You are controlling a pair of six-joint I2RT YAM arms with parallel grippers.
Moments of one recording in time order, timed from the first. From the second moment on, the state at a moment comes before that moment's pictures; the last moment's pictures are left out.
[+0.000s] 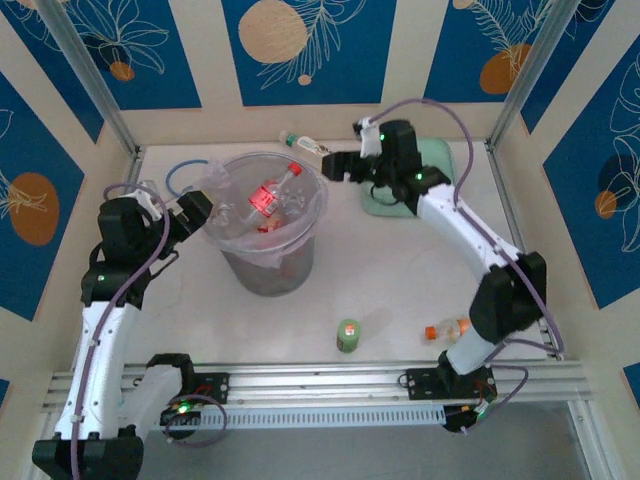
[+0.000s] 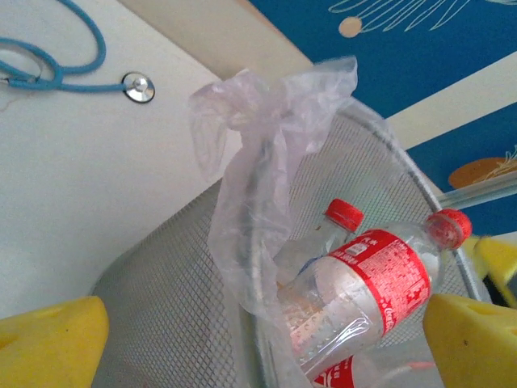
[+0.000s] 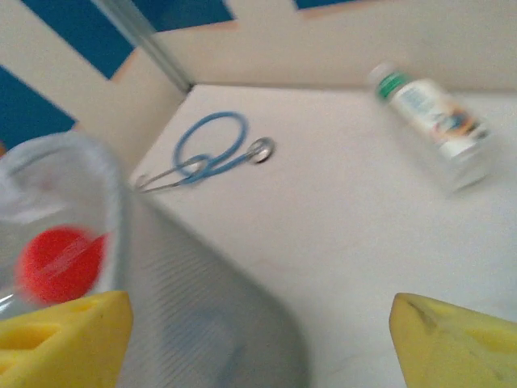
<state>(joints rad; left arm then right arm) 0.00 0.85 0.98 -0.59 0.34 -0.71 0.38 1.66 1.52 -0.34 -0.38 0.30</state>
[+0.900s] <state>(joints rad) 0.02 0.94 1.03 -0.65 0.30 -0.59 0.33 2.74 2.65 -0.74 -0.30 -0.01</state>
